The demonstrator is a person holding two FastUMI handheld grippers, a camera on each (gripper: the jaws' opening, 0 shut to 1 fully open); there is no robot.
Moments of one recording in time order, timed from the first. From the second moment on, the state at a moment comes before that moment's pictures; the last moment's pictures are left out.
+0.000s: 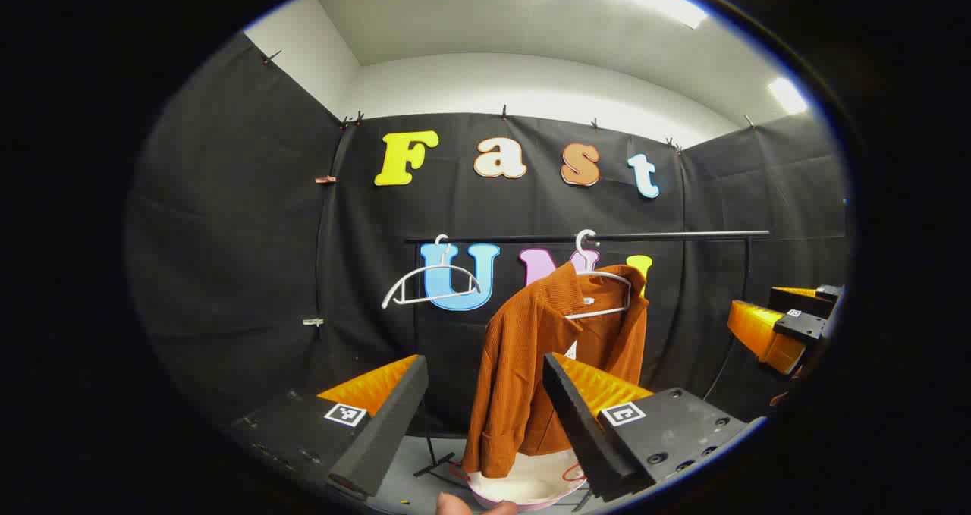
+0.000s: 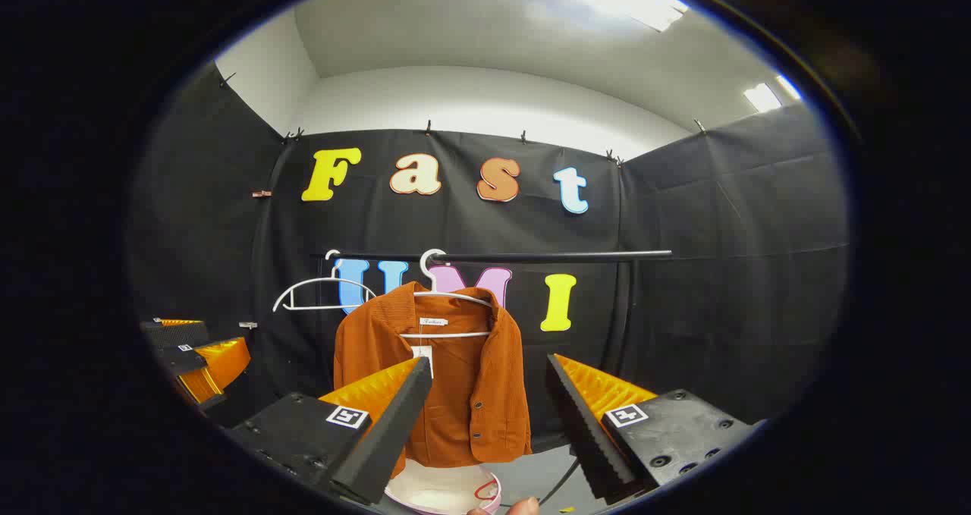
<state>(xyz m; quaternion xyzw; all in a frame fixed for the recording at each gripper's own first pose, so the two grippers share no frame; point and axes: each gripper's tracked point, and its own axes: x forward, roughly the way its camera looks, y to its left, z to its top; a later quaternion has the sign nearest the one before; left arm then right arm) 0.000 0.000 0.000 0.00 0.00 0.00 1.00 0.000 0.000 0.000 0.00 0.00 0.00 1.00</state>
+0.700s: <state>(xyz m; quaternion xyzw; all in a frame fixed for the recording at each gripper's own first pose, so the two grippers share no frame) 0.000 0.002 -0.007 0.00 0.00 0.00 1.00 -0.002 -0.003 -0.004 0.00 0.00 -0.01 1.00</state>
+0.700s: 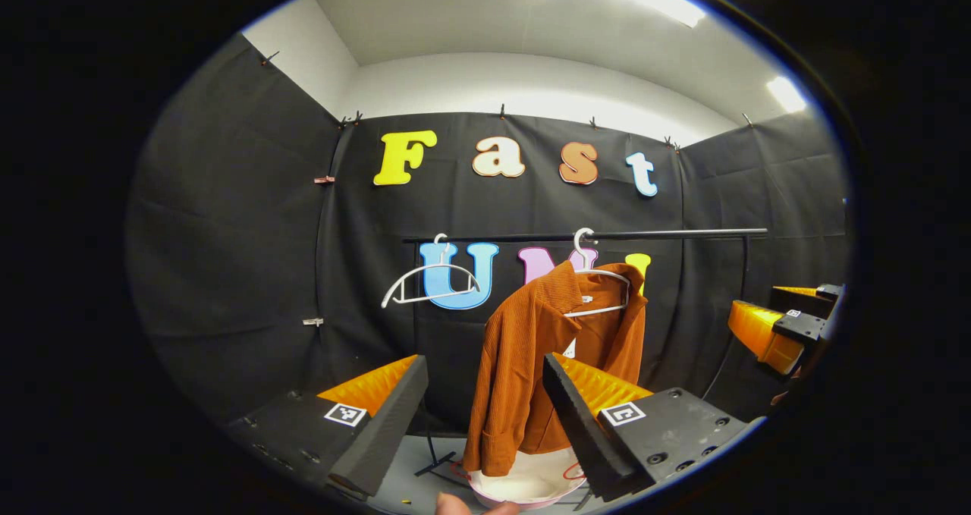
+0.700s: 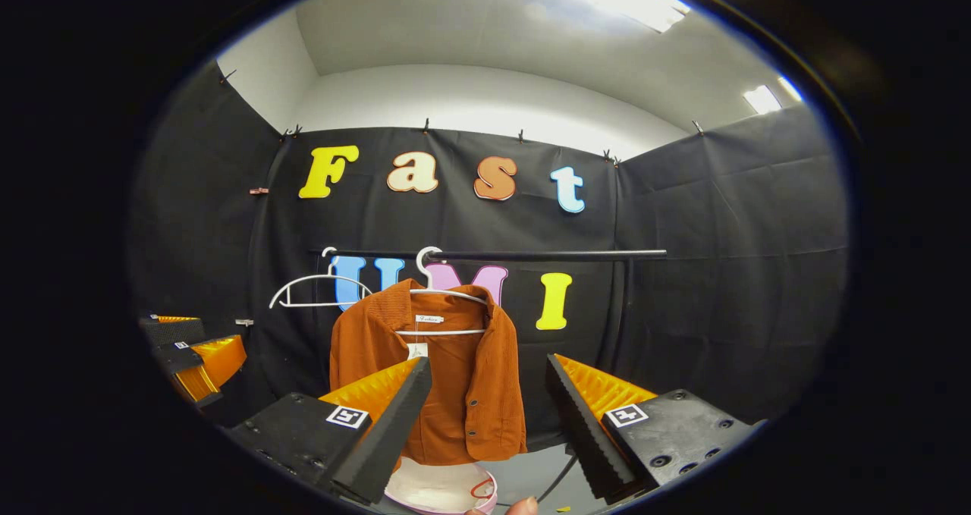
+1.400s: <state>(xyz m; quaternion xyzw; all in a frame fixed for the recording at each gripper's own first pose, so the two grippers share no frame) 0.029 -0.028 -0.006 0.00 0.01 -0.04 1.00 0.032 -0.014 -0.011 -0.01 0.01 -0.02 1.00</state>
